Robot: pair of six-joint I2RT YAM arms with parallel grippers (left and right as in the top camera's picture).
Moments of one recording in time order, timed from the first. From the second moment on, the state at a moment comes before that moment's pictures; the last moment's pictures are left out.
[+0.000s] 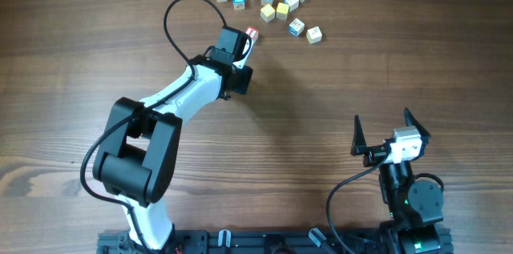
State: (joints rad) left arm -0.41 1.95 1.21 -0.38 -0.07 -0.02; right arm 0.18 0.03 0.01 0.01 0.07 -0.11
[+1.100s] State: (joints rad) left arm 0.10 1.76 1.36 -0.49 -0.06 -0.28; right arm 0.18 0.03 0.01 0.01 0.07 -0.11
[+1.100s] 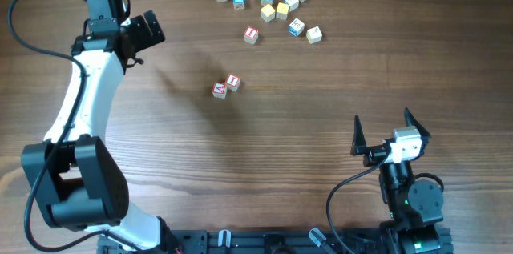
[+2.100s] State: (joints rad) left arm 0.10 1.76 1.36 -0.49 -0.06 -0.28; right arm 0.18 0.03 0.01 0.01 0.07 -0.11
